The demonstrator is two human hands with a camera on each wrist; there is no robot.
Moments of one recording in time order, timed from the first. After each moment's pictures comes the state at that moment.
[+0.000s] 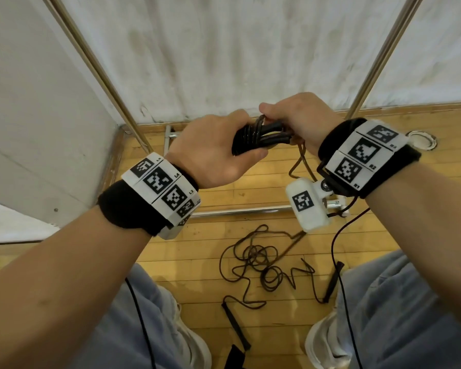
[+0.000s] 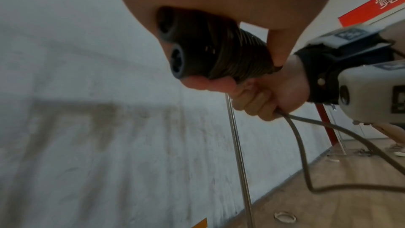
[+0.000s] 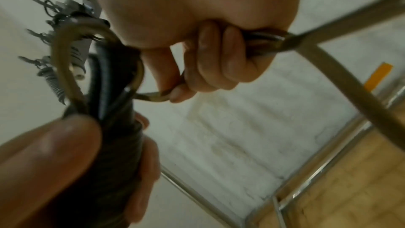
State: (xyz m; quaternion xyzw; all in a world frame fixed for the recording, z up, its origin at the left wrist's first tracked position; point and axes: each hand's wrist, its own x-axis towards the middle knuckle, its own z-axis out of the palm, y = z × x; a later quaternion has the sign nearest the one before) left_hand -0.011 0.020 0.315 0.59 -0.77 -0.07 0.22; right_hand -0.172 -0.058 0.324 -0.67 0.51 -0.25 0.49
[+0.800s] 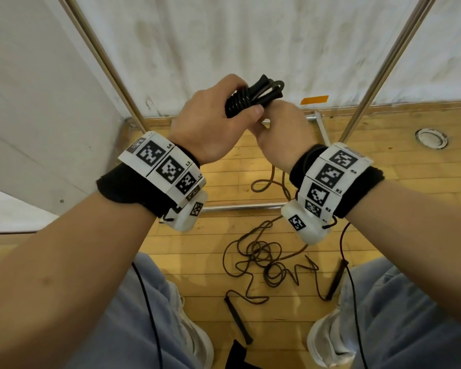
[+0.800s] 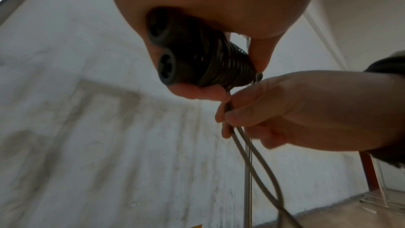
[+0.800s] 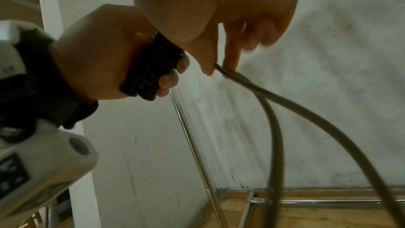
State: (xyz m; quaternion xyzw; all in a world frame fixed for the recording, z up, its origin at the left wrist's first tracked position) left_hand -0.004 0.006 0.323 0.64 -0.67 -0.14 0.34; right_hand -0.139 -0.036 0.294 -0.81 0.49 -0.27 0.19
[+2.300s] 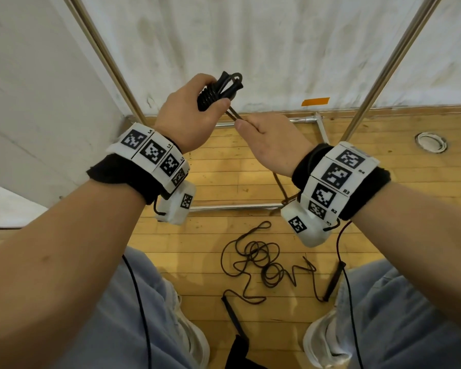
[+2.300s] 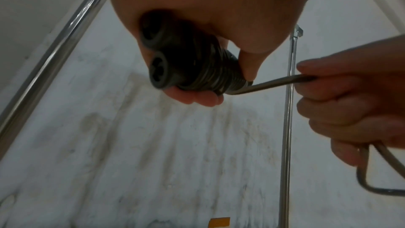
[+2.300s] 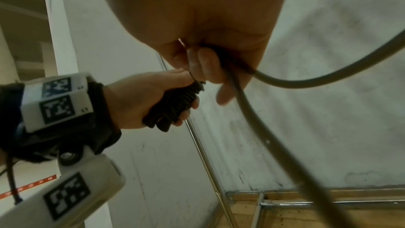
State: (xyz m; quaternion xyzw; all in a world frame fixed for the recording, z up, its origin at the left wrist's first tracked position) left_hand 0.029 -0.007 0.308 0.71 -0.60 -0.14 0.34; right_hand -0.138 -0.026 0.305 -0.85 0.39 -0.19 0.28
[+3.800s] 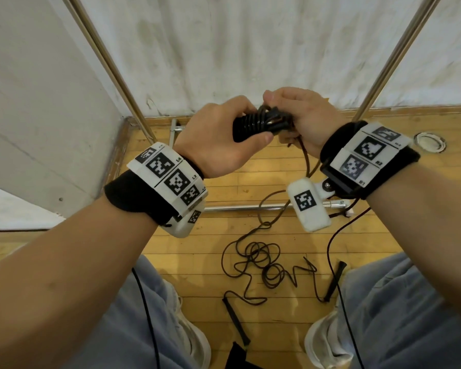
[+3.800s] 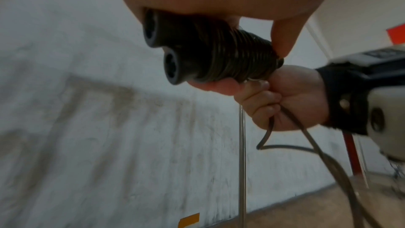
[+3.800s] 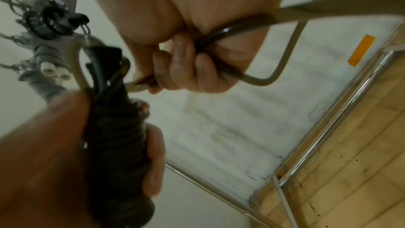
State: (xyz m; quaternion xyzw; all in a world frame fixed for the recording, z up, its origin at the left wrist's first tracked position) left_hand -0.006 0.021 0.315 0.61 -0.72 -0.15 0.30; right_hand -0.166 -0.059 0.308 -0.62 0.36 -0.33 0.62
